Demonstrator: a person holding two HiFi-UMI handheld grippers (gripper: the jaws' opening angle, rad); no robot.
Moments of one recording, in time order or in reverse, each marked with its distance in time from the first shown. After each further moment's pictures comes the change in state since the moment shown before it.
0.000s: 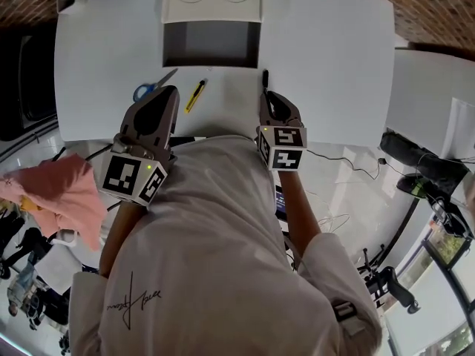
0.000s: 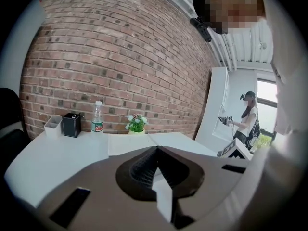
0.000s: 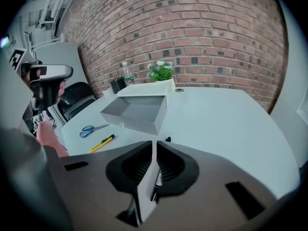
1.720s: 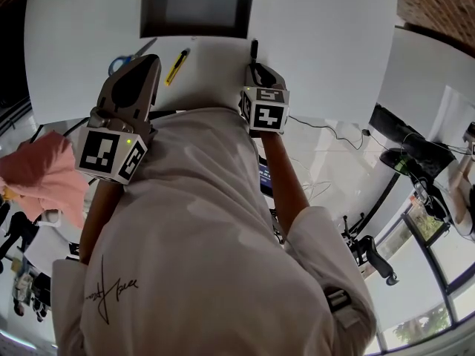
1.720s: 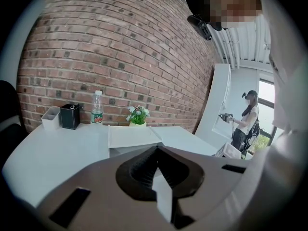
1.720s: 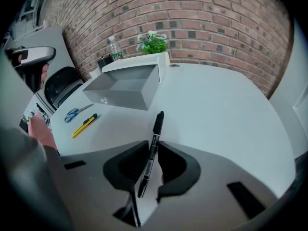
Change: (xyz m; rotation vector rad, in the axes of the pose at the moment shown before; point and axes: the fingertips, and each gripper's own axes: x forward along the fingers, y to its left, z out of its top) left arm 0.022 0.012 -0.022 -0.025 0.079 -0.014; right arm 0.039 -0.021 -0.051 0.041 0.227 -0.065
